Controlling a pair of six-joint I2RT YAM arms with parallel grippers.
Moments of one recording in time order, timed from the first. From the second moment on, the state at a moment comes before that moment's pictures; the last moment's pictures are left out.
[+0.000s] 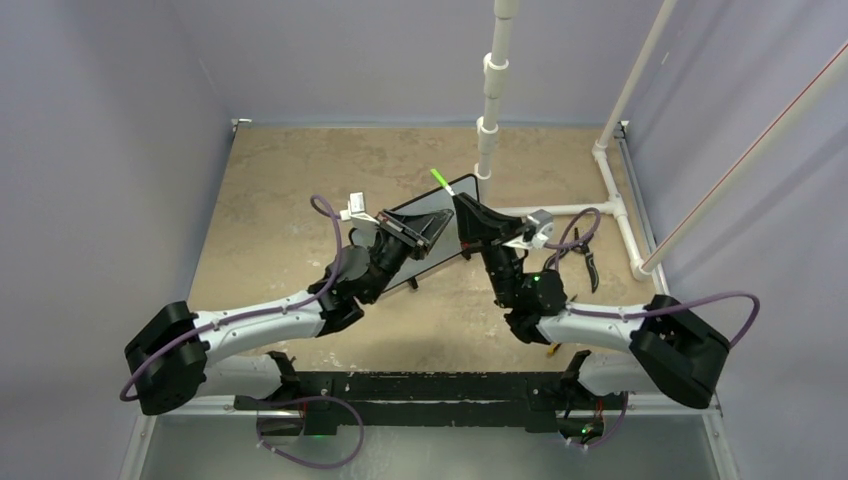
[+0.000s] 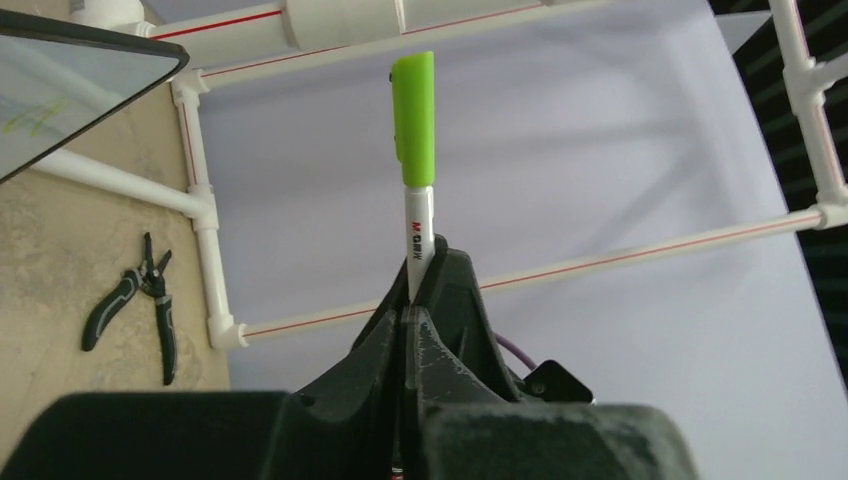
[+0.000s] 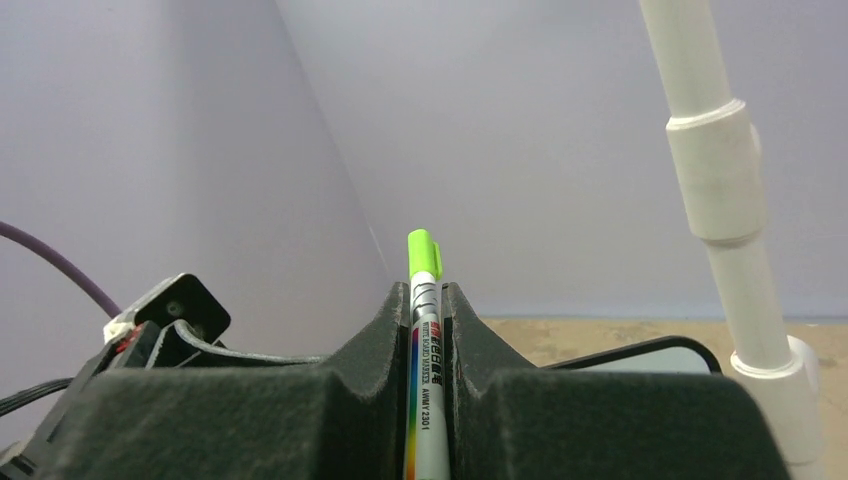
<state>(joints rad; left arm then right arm) -1.00 1.23 0.64 0.79 -0.43 -1.39 0.93 1.32 0.45 1.52 0.45 0.15</state>
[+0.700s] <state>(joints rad) -0.89 1.08 0.95 0.34 -0.08 -0.82 0.64 0.81 0.43 0.93 0.03 0.40</state>
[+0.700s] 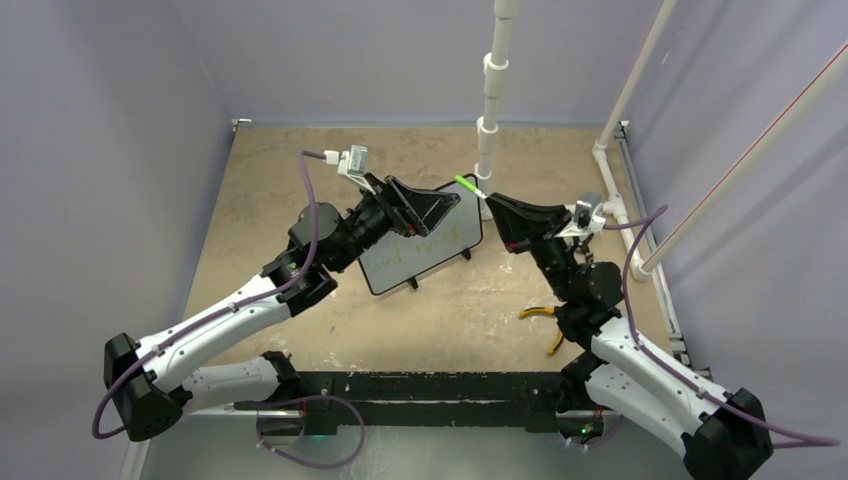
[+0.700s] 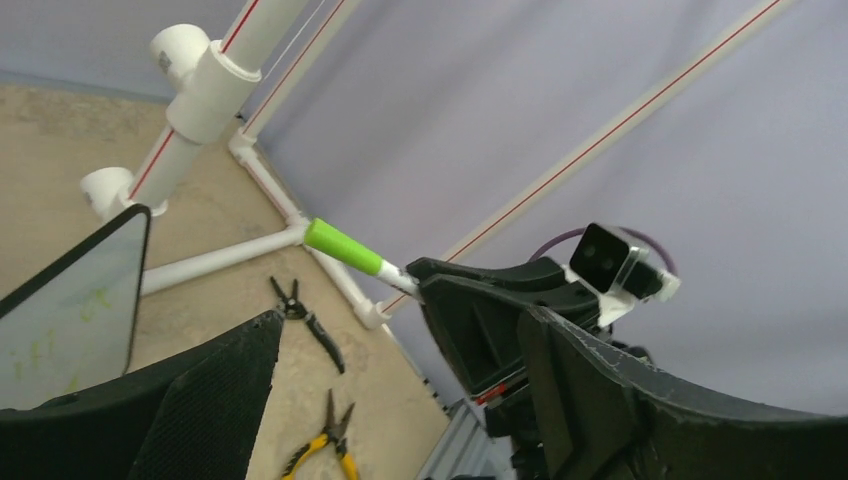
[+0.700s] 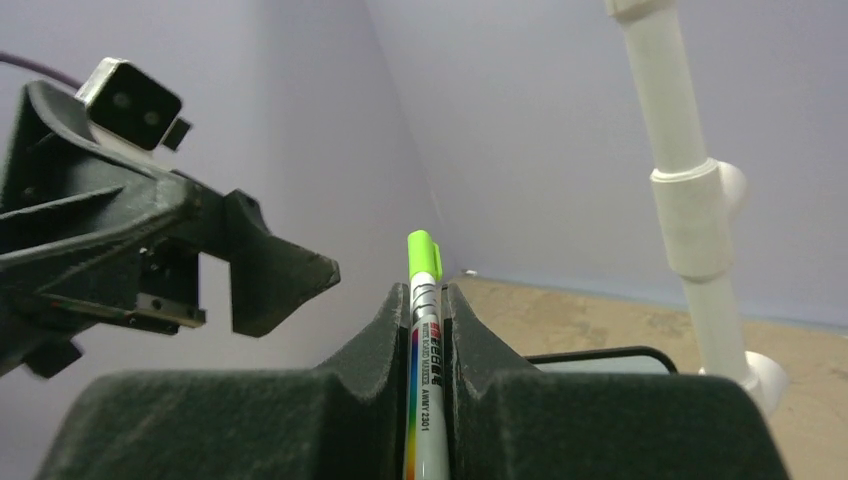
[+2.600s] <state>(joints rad) -0.73 1.04 0.96 0.05 0.61 -0.56 0.34 0.97 0.39 1.31 -0.85 1.03</state>
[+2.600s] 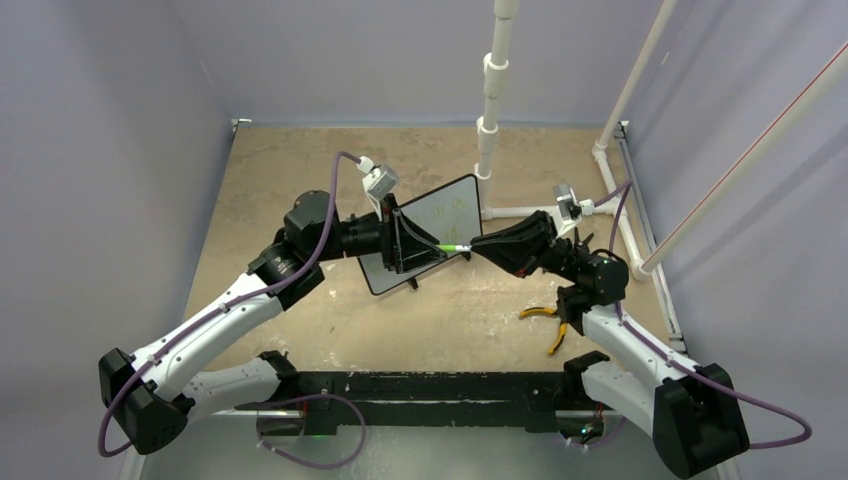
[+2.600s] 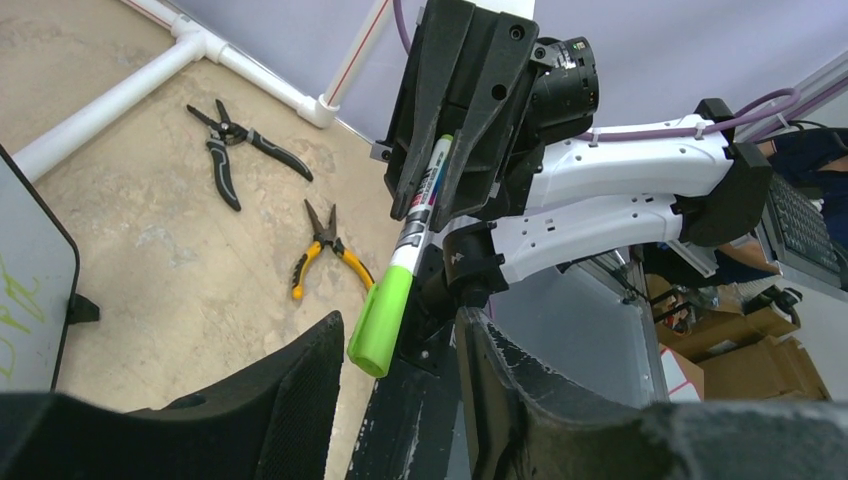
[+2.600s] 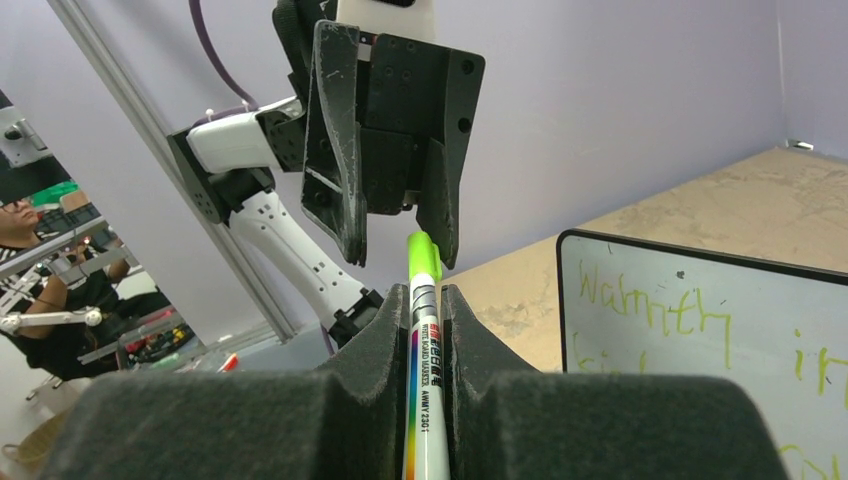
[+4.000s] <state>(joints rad) -0.73 1.05 0.89 0.23 0.68 -0.57 0.35 0.97 0.41 1.32 -0.85 1.05</state>
